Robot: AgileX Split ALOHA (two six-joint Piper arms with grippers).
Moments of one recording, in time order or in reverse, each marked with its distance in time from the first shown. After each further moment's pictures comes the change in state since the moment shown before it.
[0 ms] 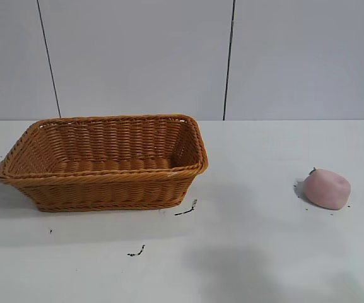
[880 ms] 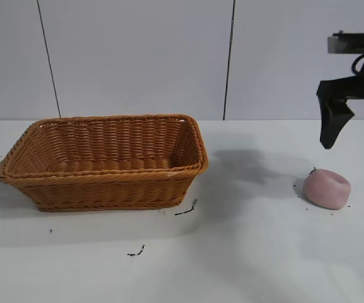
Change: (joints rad) left arm 0.000 0.000 0.000 0.000 0.000 0.000; right arm 0.000 0.760 -0.331 0.010 -0.211 -0.035
